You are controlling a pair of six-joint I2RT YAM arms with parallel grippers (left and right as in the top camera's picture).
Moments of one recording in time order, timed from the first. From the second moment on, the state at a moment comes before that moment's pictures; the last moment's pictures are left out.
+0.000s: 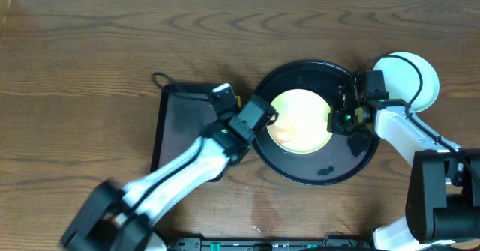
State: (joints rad) left arm -0.73 1.54 0.93 -0.42 -0.46 -1.09; right arm 0.06 1.72 0.91 -0.50 -0.25 0.23
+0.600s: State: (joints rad) left arm -0.36 1.24 0.89 -0.77 -0.24 -0.79; right arm 0.37 1.19 1.07 -0.56 0.23 -0.11
